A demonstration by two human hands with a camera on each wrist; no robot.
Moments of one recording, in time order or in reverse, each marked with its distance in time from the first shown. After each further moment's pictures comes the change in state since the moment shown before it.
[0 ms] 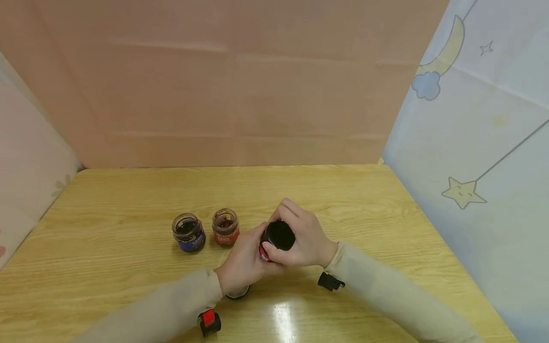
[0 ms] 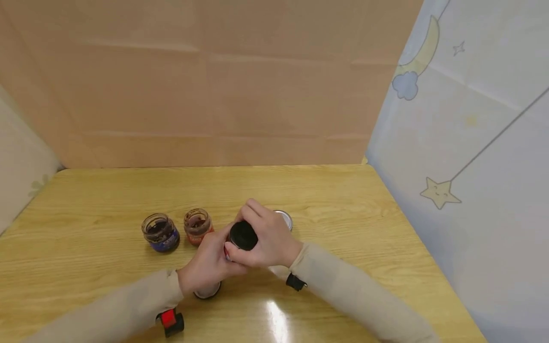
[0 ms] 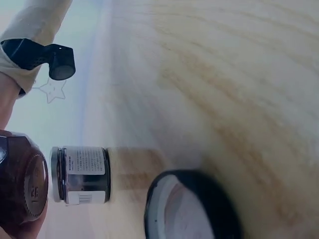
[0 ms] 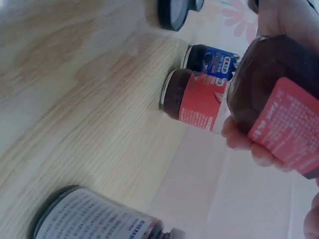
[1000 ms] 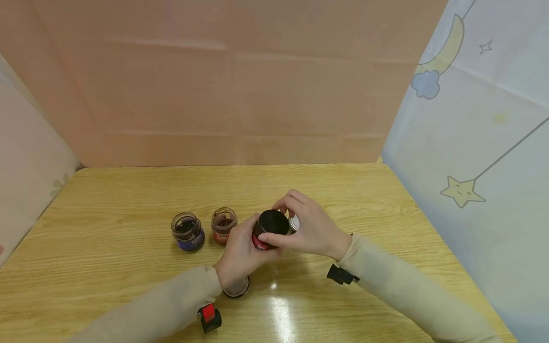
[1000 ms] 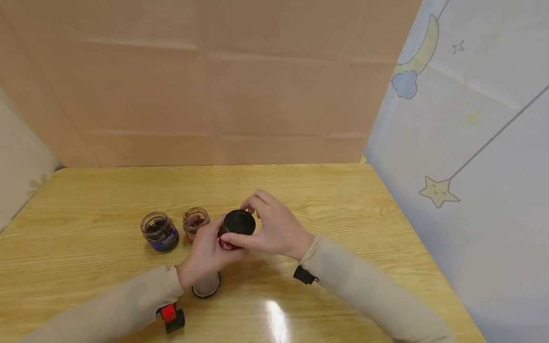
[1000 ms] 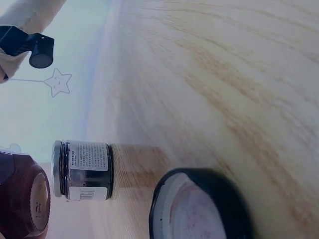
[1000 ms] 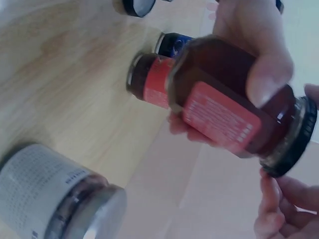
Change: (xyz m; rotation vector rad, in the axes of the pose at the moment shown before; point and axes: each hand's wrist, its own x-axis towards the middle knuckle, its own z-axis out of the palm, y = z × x) left_hand 0.007 -0.002 -0.002 0.037 0.221 -0.020; right_hand 0.014 -0.007 -0.029 -0.018 -0.206 0.272
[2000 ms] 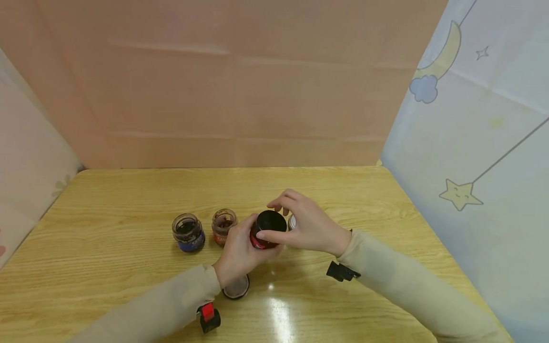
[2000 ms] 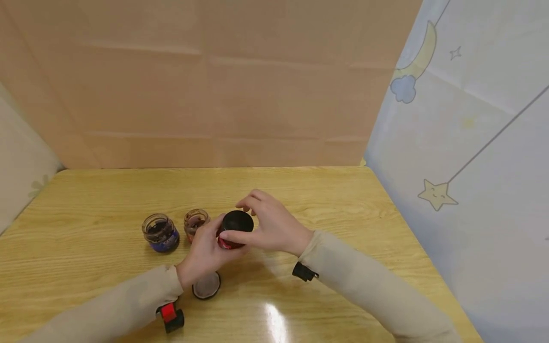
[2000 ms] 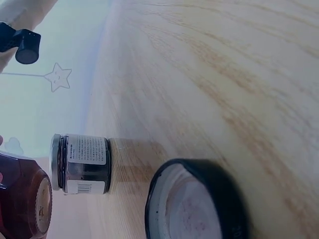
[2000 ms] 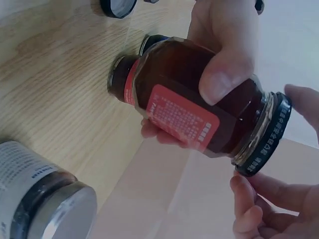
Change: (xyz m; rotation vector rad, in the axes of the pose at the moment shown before) left_hand 0.002 -0.002 -0.002 0.014 0.014 -0.037; right_hand 0.011 -0.009 -0.010 -0.007 -0.138 0.080
